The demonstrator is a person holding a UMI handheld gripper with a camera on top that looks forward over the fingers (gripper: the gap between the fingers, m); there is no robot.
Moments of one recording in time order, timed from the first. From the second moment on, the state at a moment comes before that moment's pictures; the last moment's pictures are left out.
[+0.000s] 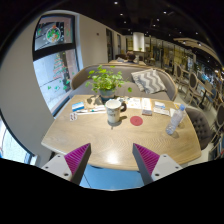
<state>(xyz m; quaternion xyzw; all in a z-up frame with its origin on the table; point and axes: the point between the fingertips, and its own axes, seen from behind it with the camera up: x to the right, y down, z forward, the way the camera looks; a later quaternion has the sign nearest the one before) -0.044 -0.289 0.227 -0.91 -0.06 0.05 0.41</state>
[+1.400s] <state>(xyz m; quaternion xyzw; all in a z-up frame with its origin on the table) 0.297 -0.001 0.067 -0.86 0.03 -0.01 0.51</state>
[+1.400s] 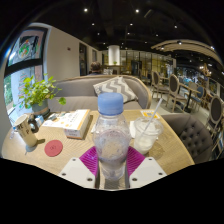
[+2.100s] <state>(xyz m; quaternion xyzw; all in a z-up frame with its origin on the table) 0.205 0.060 0.211 -0.78 -0.19 -0.34 0.49</state>
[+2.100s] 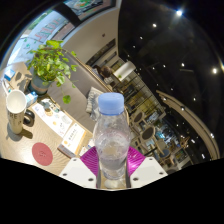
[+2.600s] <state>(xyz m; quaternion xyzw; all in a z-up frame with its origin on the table) 0.038 0.105 0.211 -0.50 -0.57 -0.59 0.29</state>
